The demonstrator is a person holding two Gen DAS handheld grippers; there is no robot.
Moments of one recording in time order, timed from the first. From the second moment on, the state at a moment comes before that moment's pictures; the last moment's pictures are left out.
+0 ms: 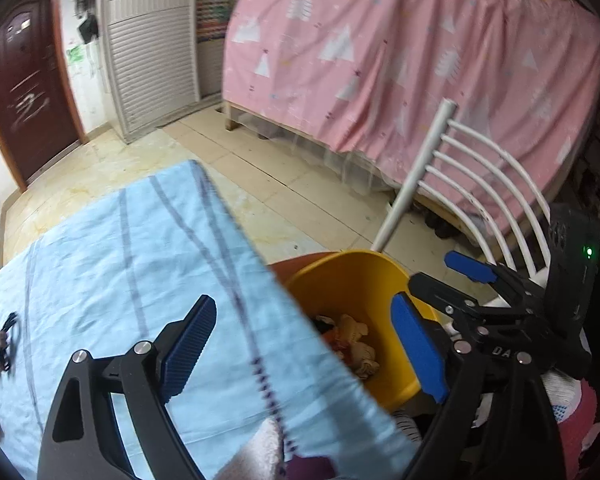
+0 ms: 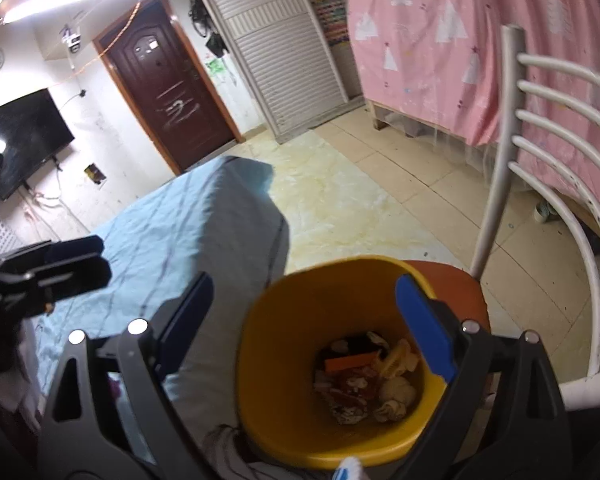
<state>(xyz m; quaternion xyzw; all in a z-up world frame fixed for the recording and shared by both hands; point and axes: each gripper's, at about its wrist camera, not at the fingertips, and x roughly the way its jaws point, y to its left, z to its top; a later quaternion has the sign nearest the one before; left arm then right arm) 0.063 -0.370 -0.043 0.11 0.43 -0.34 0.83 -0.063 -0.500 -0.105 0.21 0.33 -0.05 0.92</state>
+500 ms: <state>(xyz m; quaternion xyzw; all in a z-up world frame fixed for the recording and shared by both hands) 0.103 -0.237 -0.027 0.06 0.41 -0.26 0.87 -0.003 -0.397 -0.074 0.13 0.36 0.02 0.92</state>
